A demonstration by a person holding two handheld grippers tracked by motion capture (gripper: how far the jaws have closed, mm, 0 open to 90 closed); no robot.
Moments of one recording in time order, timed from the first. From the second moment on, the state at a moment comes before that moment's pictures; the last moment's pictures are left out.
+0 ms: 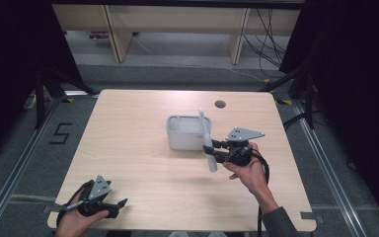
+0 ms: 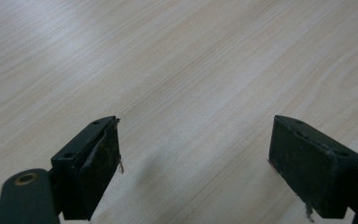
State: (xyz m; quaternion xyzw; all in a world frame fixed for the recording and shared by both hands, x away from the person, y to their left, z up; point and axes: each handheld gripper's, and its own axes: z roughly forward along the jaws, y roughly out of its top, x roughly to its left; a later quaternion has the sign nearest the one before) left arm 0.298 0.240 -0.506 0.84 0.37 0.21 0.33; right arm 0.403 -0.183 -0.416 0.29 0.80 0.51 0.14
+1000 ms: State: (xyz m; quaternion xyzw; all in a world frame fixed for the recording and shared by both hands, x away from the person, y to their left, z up) left arm 0.299 0.240 -0.508 0.84 0.36 0.20 0.34; right arm 0.435 -0.191 -0.382 0.32 0.76 0.54 0.16
